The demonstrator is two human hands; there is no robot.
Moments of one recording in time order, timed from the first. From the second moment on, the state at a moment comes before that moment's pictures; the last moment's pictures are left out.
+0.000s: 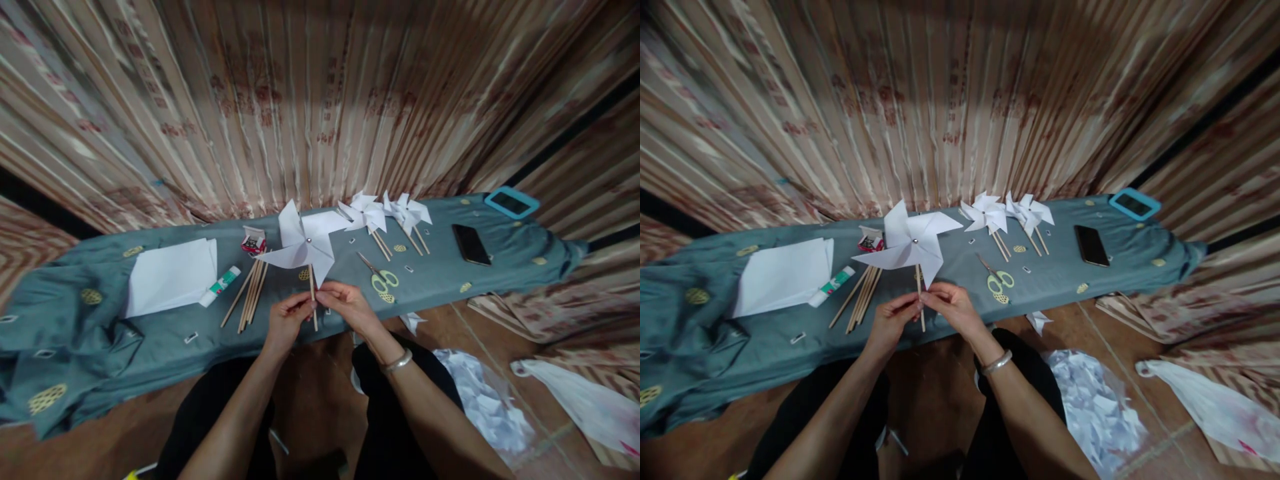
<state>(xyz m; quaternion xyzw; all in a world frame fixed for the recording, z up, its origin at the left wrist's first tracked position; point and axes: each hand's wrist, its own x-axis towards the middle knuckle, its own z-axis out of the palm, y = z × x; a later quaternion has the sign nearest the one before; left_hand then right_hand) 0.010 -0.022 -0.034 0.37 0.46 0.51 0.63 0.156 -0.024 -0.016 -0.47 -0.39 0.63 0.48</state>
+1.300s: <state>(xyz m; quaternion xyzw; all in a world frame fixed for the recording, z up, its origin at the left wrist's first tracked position) 0.022 -0.028 -0.044 0.36 0.47 0.50 0.63 0.369 0.071 0.005 -0.82 -0.52 0.09 0.19</state>
